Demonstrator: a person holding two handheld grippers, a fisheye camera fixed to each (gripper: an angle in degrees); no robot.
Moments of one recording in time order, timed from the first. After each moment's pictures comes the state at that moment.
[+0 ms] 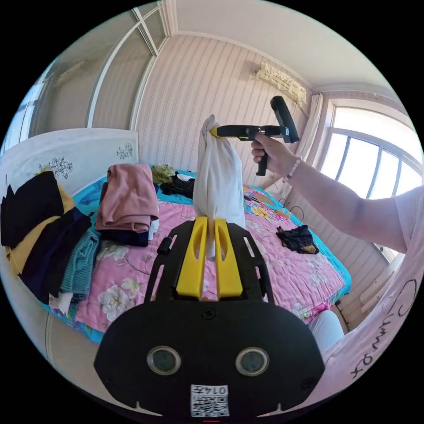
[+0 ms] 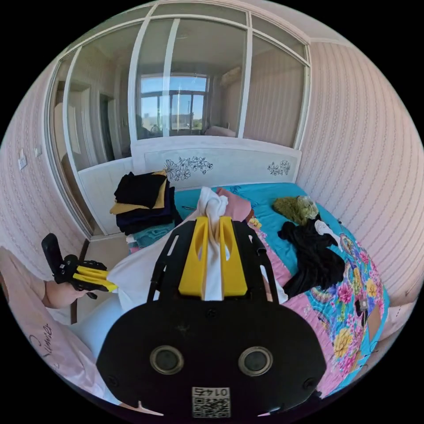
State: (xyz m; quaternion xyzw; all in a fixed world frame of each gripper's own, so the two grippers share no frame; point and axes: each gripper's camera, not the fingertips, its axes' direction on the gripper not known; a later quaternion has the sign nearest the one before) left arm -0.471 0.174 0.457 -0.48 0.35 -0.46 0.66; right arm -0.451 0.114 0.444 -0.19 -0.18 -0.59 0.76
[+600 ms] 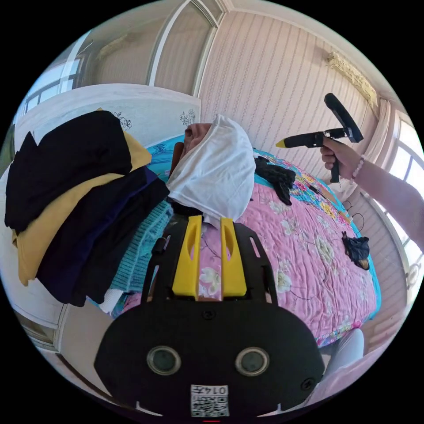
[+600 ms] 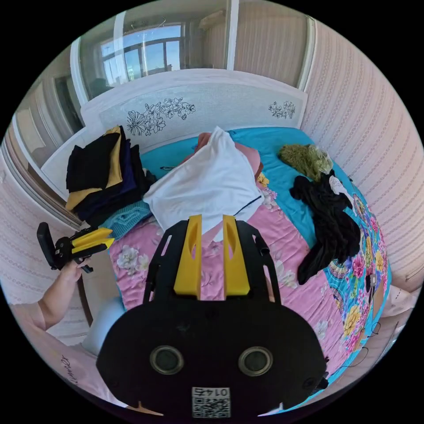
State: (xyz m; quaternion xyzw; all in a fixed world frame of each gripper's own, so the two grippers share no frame) left arm -0.427 0.368 0.450 -0.63 0.24 -0.41 0.61; right arm -0.463 0.181 0.611 -0.32 -0.03 -0.58 0.74
